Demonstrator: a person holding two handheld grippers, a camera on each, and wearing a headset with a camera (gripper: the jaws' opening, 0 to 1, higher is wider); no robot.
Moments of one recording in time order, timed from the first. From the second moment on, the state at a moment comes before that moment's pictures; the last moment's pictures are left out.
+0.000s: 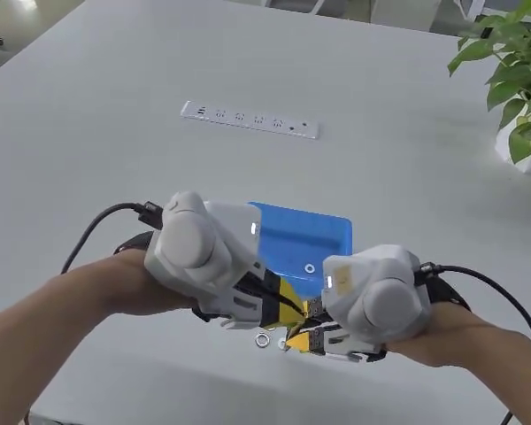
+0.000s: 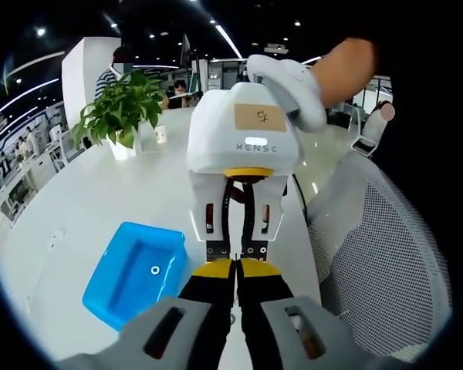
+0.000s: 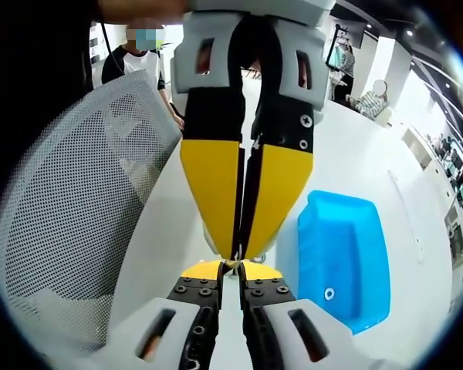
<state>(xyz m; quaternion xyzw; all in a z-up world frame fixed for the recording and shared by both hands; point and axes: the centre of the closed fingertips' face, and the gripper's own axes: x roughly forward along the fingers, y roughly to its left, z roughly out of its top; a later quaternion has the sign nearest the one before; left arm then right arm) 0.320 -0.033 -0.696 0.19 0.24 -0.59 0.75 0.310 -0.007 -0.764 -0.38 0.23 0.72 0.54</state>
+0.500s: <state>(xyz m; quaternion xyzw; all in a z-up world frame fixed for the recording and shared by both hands) 0.321 -0.028 -0.696 0.18 0.24 -0.58 0.75 0.311 -0.003 -0.765 -0.37 0.25 0.72 0.54</state>
